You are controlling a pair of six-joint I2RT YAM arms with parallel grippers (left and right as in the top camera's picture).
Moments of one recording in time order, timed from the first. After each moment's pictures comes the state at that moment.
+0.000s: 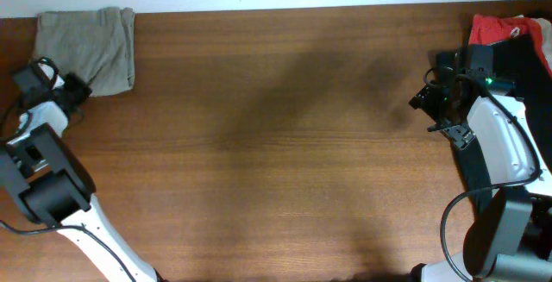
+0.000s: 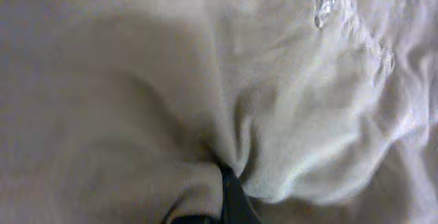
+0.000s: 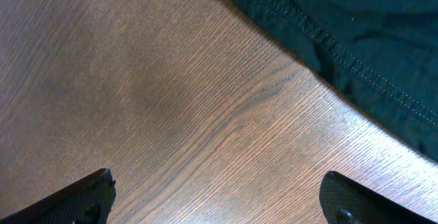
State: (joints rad) left arm 0.53 2.37 1.65 -0.09 0.24 -0.29; right arm -0.21 1.69 1.30 -0.88 0.05 0.65
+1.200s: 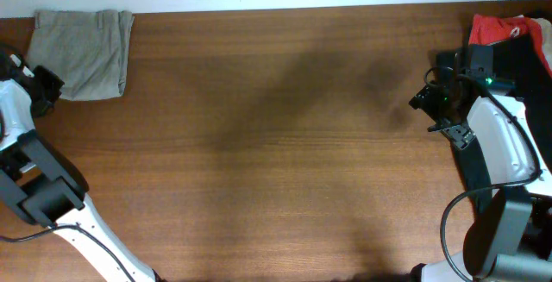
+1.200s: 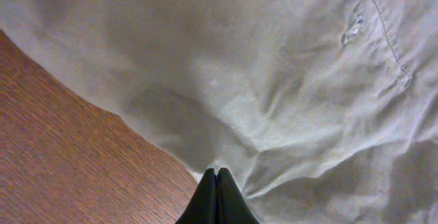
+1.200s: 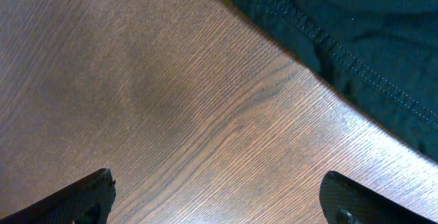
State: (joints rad) left arm 0.58 2.42 2.09 -0.74 0.16 -0.31; right arm -0.21 1.69 1.30 -0.88 0.05 0.65
